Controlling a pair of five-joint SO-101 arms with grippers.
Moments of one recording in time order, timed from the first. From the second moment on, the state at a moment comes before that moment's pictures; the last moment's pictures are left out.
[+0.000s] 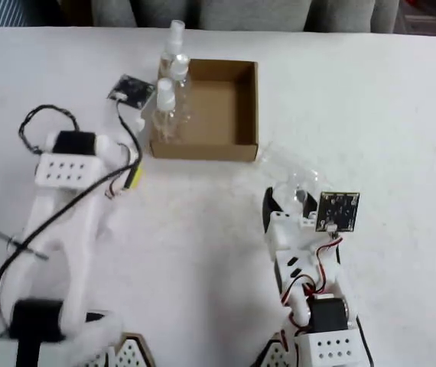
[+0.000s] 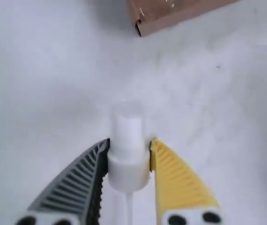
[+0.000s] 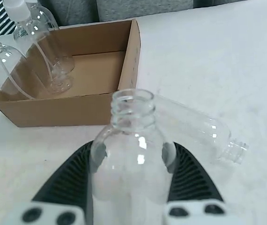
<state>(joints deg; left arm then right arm) -2.4 -14.4 22.1 74.3 -15.1 -9.4 -102.5 96.4 38.6 -8.1</state>
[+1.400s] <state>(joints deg) -1.3 -72.3 29.4 41.2 19.6 -49.8 -83.4 86.8 1.2 1.6</state>
